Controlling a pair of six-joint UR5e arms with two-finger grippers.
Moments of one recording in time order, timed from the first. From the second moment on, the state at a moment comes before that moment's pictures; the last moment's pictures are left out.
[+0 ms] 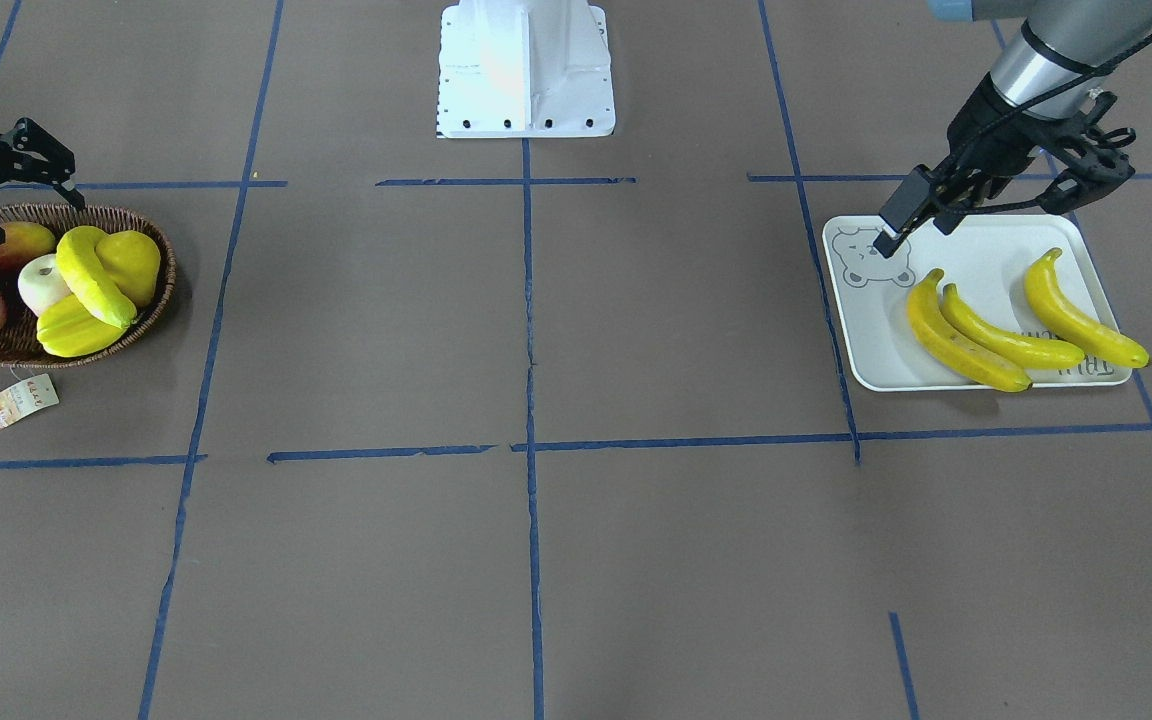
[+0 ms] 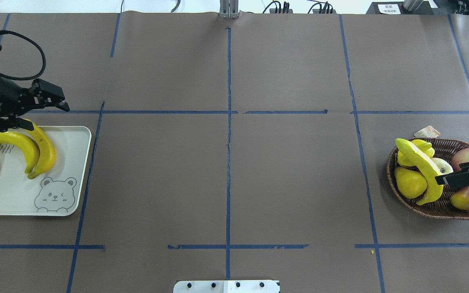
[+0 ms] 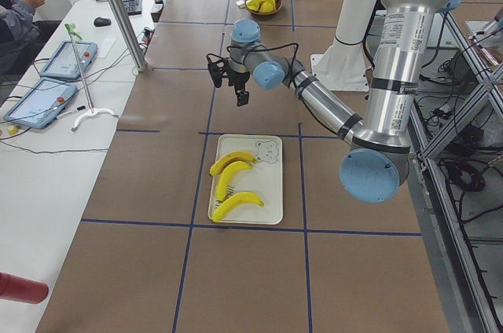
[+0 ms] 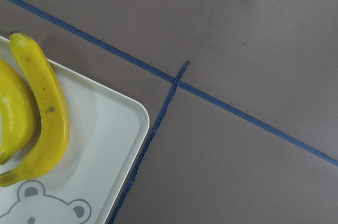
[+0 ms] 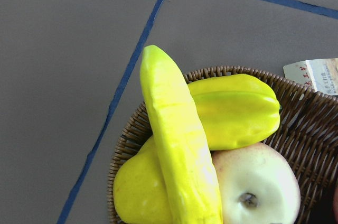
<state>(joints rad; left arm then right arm) -0.96 -1.69 -2.10 -1.74 -2.15 -1.39 0.94 -1.92 1.91 -0.68 2.23 0.63</state>
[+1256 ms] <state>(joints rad) -0.96 -1.69 -2.09 -1.74 -2.15 -1.39 0.92 -1.85 1.78 -0.59 2.26 0.65</state>
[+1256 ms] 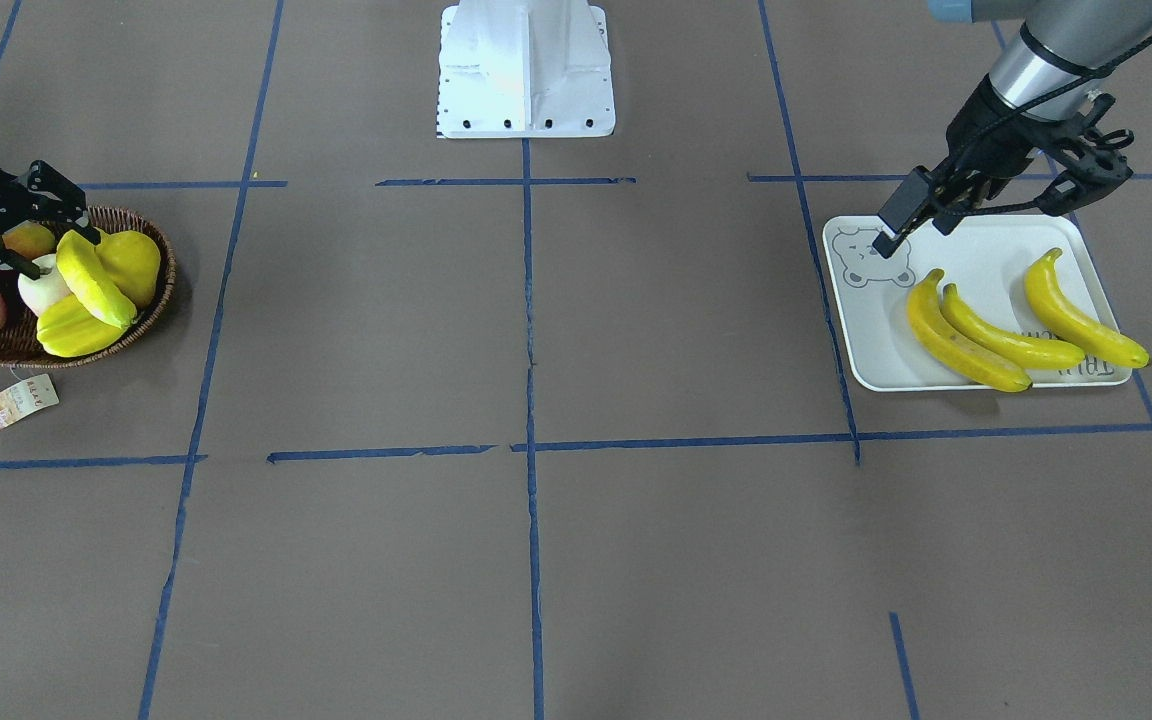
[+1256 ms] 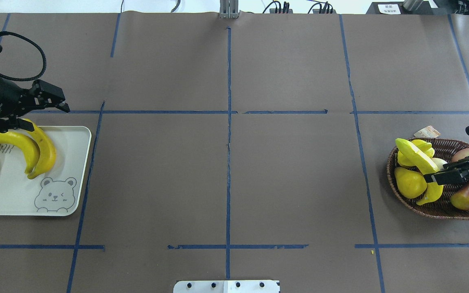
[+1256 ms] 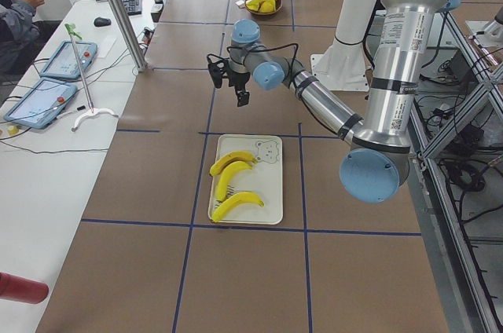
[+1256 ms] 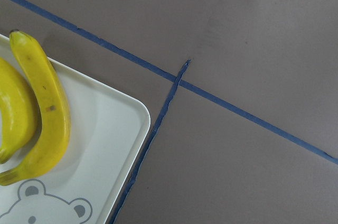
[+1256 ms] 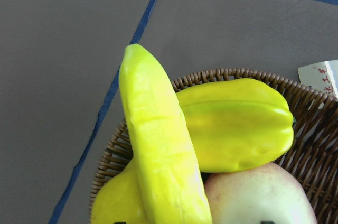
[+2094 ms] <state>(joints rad) -0.96 -1.69 -2.08 -1.74 -2.16 -1.39 0.91 -1.85 1.79 -0.58 2.32 0.66</state>
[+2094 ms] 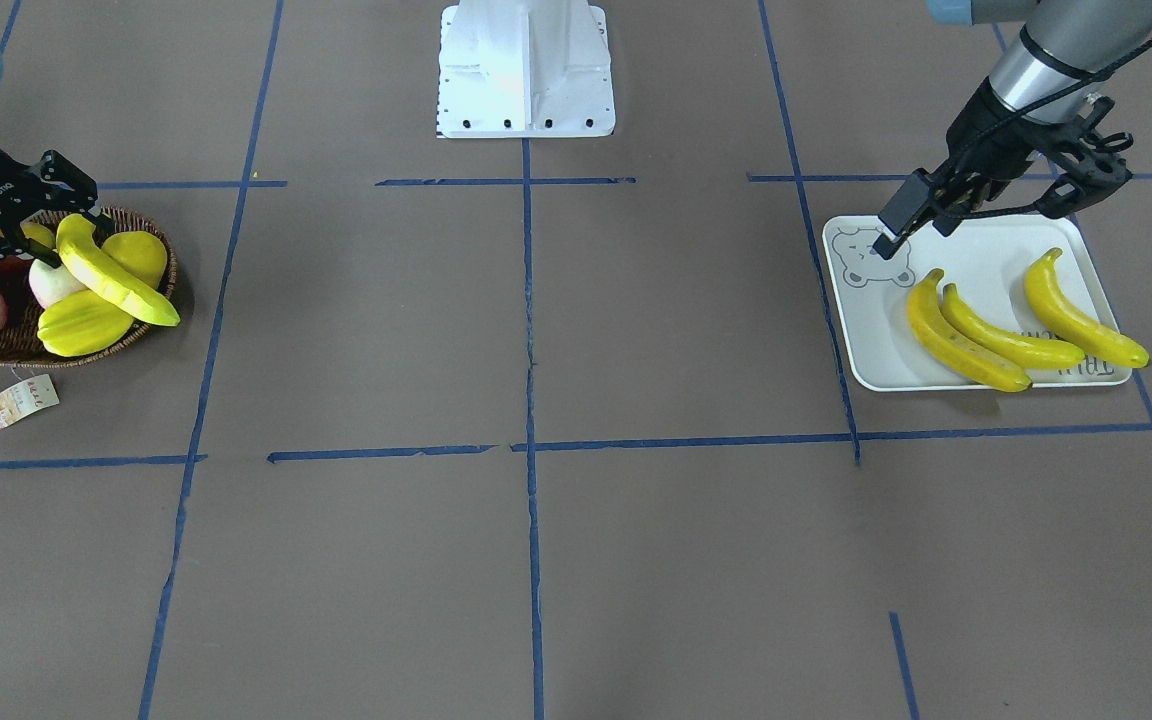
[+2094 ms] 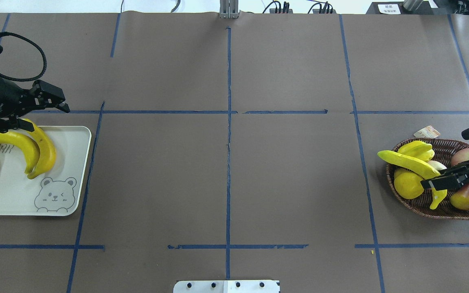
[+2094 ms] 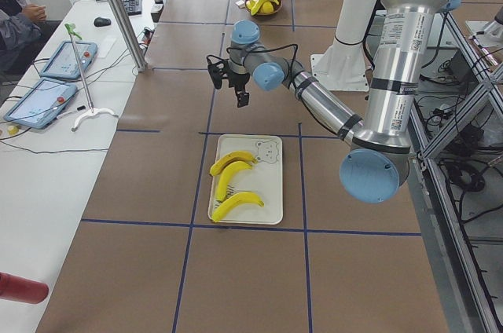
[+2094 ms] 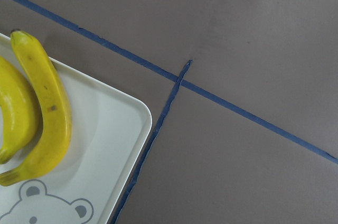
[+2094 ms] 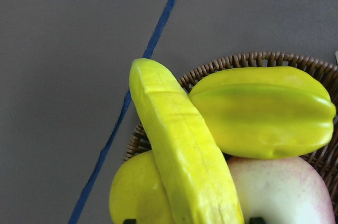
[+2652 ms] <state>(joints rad) -0.96 -1.70 -2.08 -1.74 -2.16 -1.39 0.91 -1.85 1.79 -0.58 2.34 0.66</state>
